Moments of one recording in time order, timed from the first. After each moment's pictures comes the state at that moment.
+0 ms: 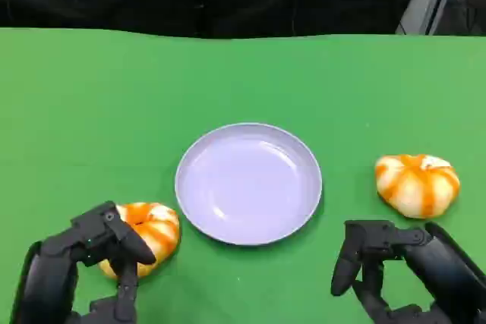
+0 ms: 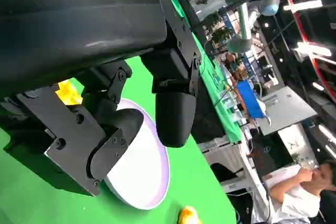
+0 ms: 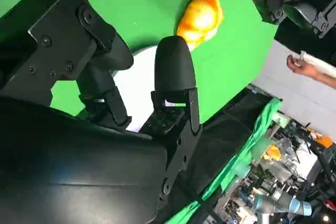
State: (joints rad) left arm 0.32 0.08 0.05 -0.16 0.07 -0.49 -0.05; right arm 0.26 -0.23 0.17 -0.38 -0.21 -0.22 0.23
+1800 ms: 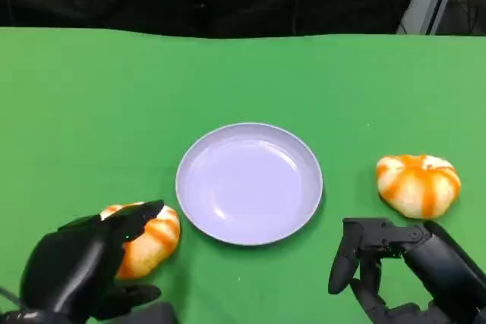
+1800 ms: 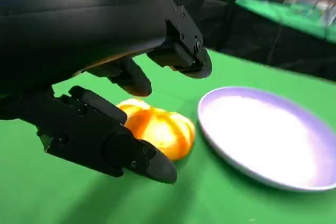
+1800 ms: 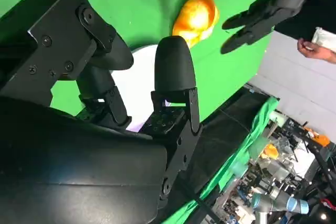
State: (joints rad) left arm 0.20 0.22 -0.09 -0.26 0.87 0.02 -0.06; right arm 0.26 -0.23 0.17 -0.41 -0.21 -0.20 0.23
